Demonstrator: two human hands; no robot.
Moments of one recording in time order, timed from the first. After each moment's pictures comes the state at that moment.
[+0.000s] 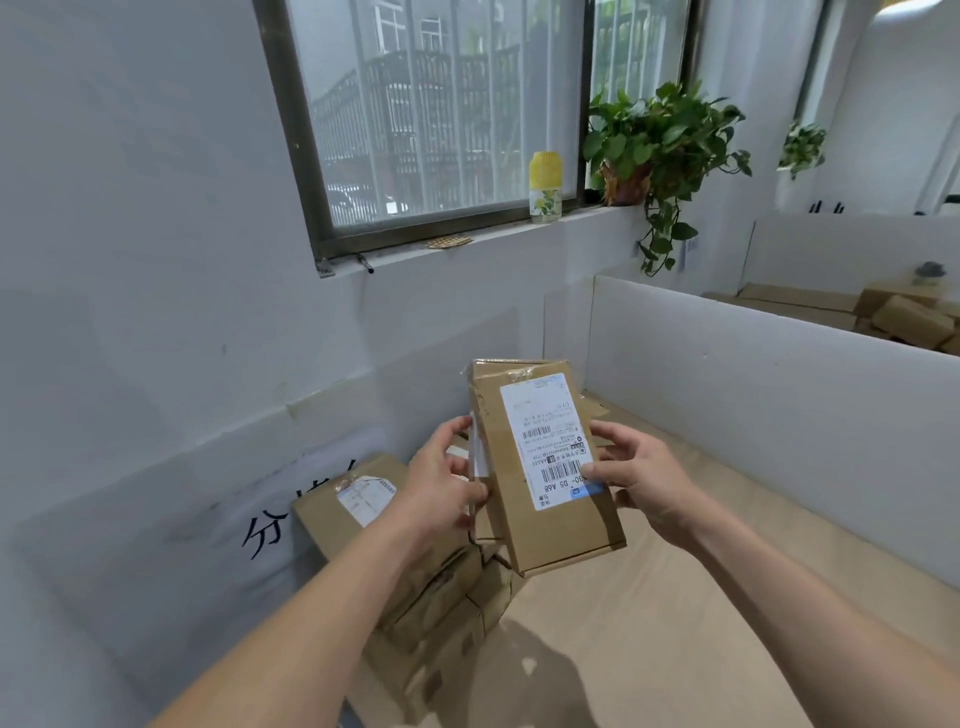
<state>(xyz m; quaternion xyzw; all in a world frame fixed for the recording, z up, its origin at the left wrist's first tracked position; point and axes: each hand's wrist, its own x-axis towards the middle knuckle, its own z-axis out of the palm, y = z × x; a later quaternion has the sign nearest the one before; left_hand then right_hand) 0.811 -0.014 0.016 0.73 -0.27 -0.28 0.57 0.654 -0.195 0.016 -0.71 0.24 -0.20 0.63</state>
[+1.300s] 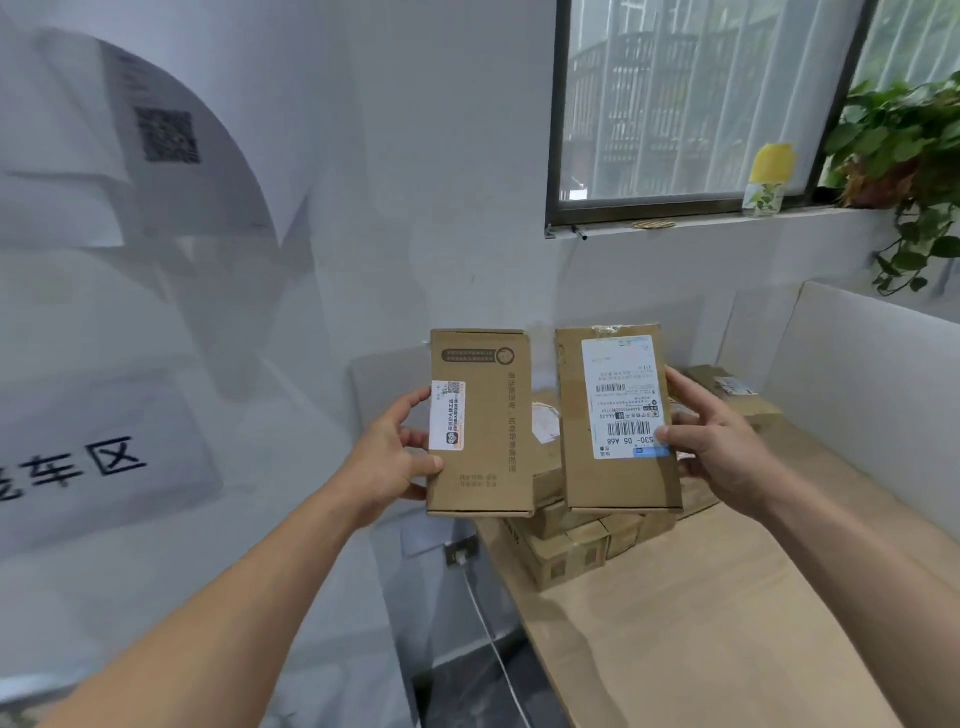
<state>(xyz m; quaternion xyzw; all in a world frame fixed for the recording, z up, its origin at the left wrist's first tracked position) 0.729 0.263 0.033 0.78 -0.13 -0.12 0.60 0.639 -0.080 0.034 -0.75 0.09 -0.12 0.65</state>
